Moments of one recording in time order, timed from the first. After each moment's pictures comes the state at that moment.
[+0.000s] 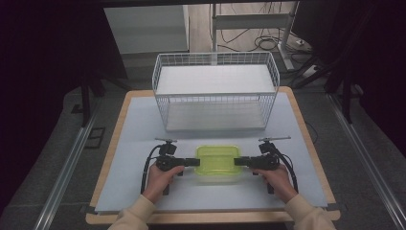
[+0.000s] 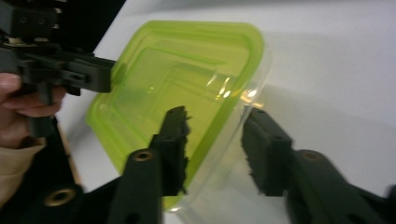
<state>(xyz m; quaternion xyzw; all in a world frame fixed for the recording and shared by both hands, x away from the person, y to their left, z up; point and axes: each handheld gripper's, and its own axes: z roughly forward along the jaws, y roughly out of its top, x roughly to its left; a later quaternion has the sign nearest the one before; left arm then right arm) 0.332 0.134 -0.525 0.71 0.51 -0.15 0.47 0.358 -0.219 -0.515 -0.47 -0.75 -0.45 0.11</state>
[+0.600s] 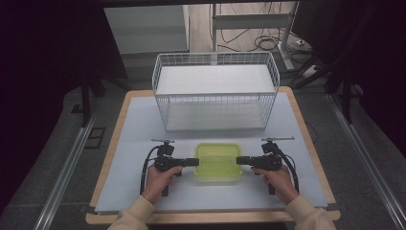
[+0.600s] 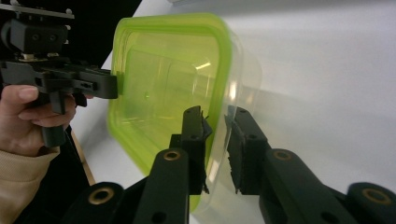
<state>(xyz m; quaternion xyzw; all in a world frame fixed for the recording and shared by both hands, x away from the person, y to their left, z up) 0.325 0.138 -0.521 0.70 0.50 -0.15 0.49 0.351 -0.223 -0.505 -0.48 -0.74 -0.46 0.11</state>
